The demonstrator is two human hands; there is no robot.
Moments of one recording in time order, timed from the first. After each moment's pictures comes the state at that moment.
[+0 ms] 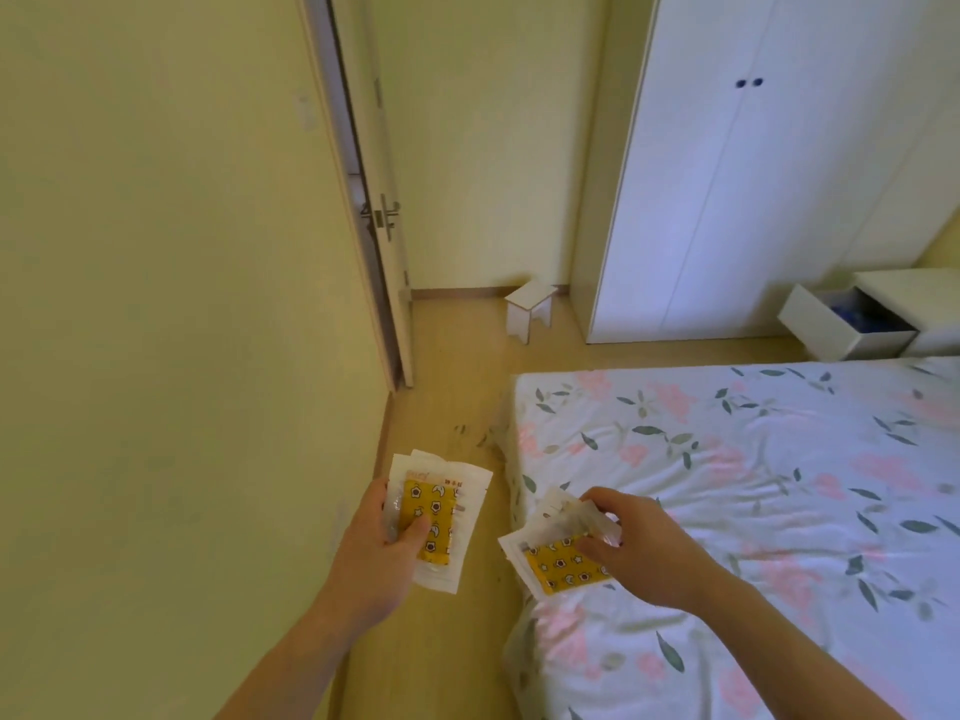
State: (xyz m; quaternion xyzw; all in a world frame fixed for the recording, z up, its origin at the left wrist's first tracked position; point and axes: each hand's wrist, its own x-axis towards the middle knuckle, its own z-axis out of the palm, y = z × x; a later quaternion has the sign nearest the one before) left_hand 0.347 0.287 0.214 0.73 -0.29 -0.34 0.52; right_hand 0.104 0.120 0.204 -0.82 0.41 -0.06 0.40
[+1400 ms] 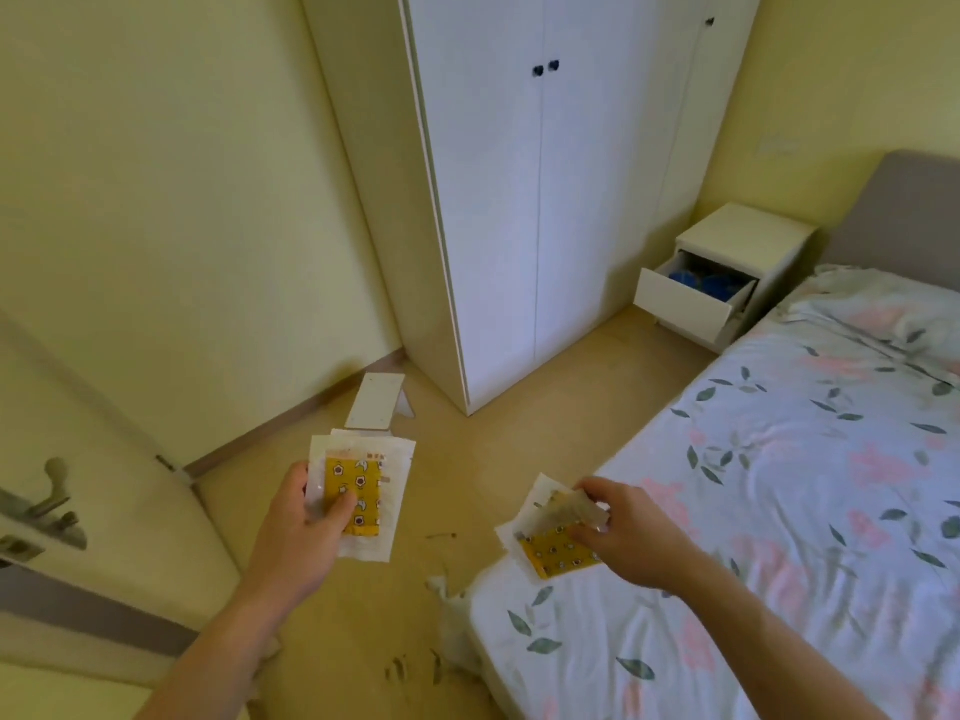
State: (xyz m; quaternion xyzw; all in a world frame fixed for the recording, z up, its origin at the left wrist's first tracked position) left_hand 0.740 -0.563 0.202 0.67 -0.52 -0.39 0.37; right_hand 0.389 -0.543 0.161 -0.63 0.65 -0.19 0.39
